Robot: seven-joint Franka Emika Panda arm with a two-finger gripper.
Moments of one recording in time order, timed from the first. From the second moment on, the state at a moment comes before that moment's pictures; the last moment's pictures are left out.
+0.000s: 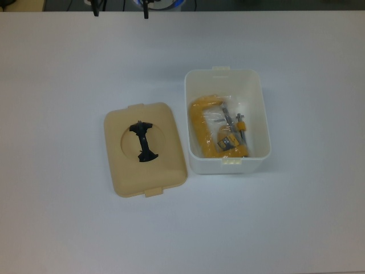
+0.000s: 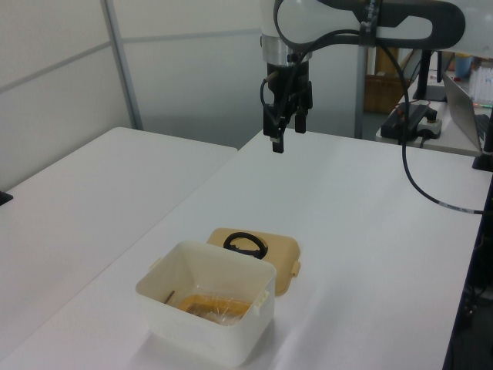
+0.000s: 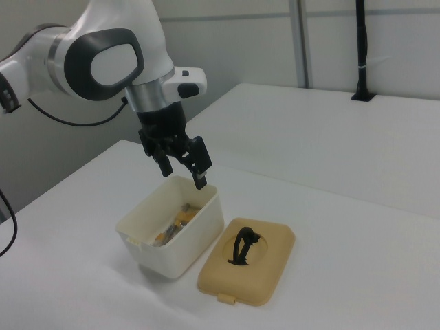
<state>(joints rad) 0.13 0.03 -0.13 -1.50 -0.01 1.56 -0.02</state>
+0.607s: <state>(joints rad) 0.13 0.21 -0.13 -1.52 -0.02 1.77 -0.04</state>
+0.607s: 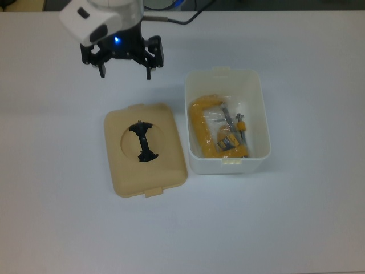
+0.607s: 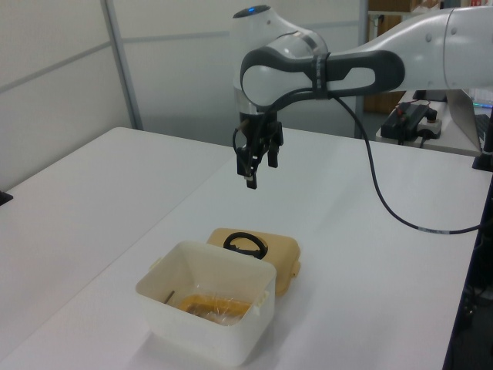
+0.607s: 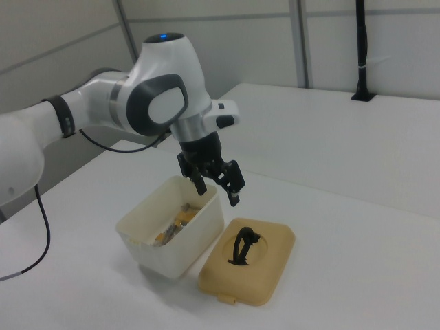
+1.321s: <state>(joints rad) 0.15 0.33 -0.13 -1.63 -0.03 1.98 -0.12</state>
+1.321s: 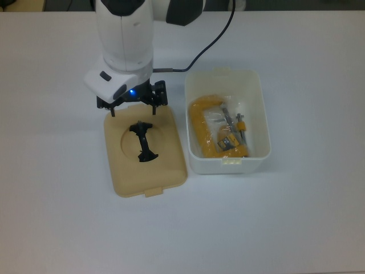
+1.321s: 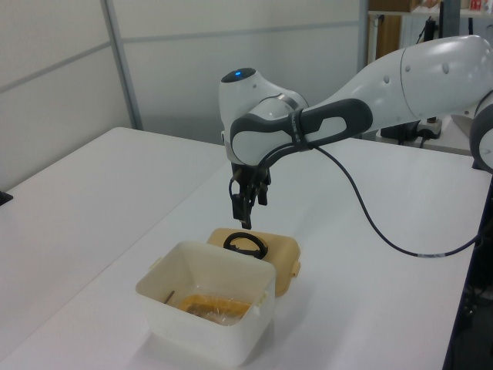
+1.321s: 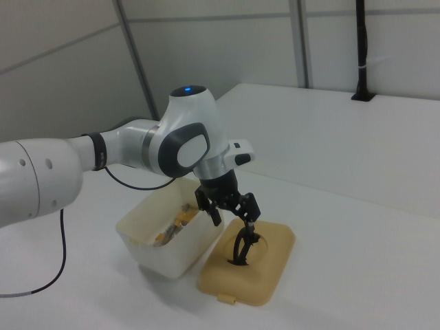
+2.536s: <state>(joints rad) 0.17 0.41 -0.13 -1.64 -0.05 2.10 -0.19</state>
